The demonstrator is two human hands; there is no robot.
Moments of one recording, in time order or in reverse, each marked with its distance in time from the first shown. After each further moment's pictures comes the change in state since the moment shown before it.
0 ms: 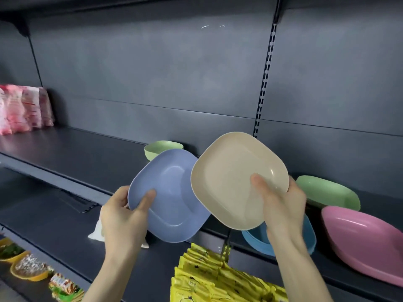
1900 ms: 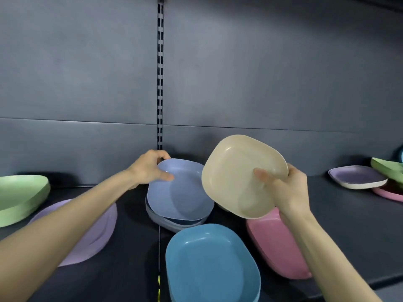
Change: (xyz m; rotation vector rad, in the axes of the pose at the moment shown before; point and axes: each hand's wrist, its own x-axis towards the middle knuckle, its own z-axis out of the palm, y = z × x) left_hand 0.123 -0.001 0.309 0.215 -1.286 0.327; right_hand 0.111 -0.018 -0.102 -0.411 0.440 -0.072
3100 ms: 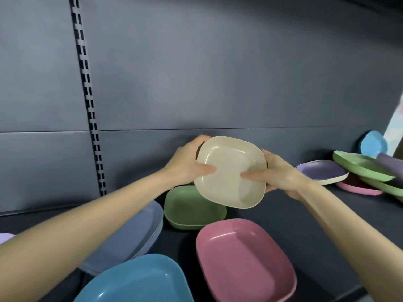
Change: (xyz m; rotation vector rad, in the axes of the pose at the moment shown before) left_hand 0.060 0.130 0.123 -0.142 -0.055 0.323; right_hand 0.113 0.019 -0.079 -0.283 -0.498 0.076
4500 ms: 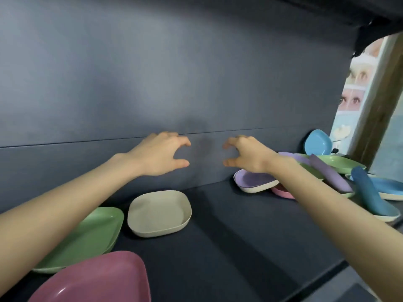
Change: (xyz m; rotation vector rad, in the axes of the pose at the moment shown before) left_hand 0.111 0.096 0.119 0.870 -0.143 0.226; right_hand 0.054 0.058 -0.190 -0.889 0.079 -0.173
